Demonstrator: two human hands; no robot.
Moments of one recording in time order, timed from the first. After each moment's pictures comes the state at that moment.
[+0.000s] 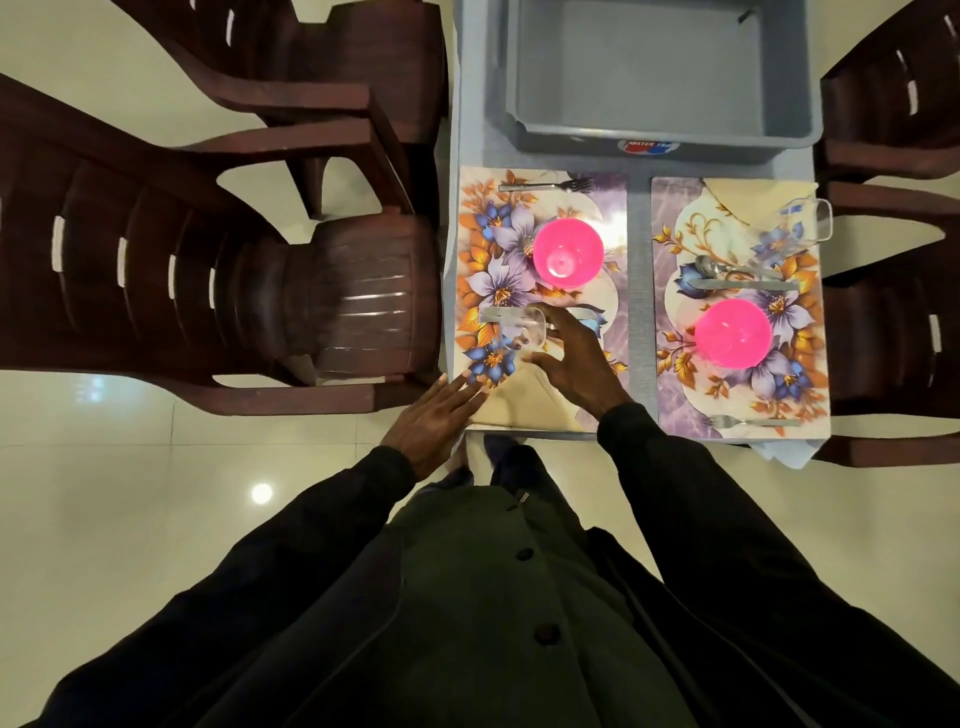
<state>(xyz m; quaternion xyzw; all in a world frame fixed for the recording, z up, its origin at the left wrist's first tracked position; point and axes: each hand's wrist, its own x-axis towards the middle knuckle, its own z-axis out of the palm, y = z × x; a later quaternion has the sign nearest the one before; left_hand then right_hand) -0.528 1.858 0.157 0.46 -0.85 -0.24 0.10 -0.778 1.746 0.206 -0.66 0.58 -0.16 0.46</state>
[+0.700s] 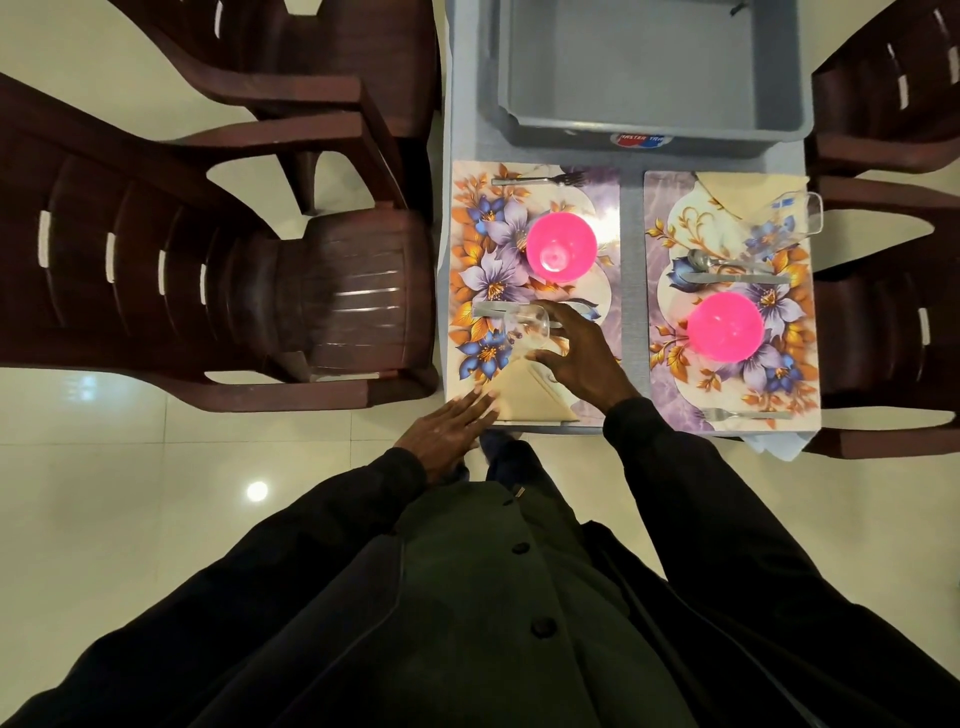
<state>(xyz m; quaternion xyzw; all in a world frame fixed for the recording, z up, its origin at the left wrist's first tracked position) -0.551 1.871 0.143 0.42 -0.87 -0.26 0.02 -0.794 1.745 0.207 -0.66 0.57 -0.16 0.47</state>
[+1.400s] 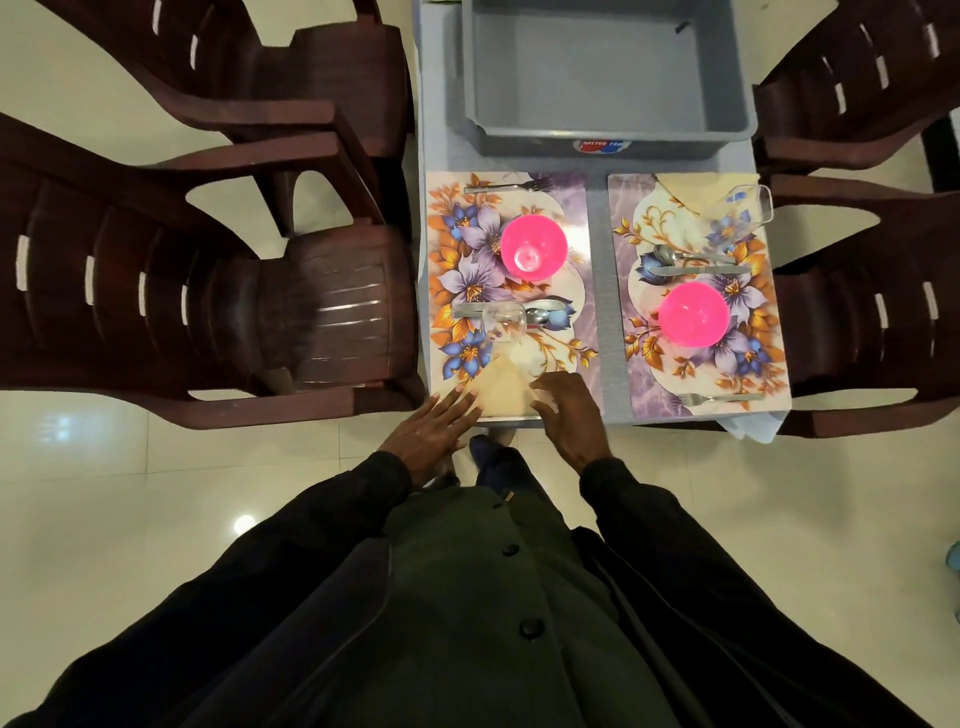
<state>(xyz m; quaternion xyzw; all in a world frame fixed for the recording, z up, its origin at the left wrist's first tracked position) -0.546 1.876 0.149 0.40 -0.89 -0.21 0.03 -0.818 1.851 0.172 -0.68 0.64 -0.13 0.33</state>
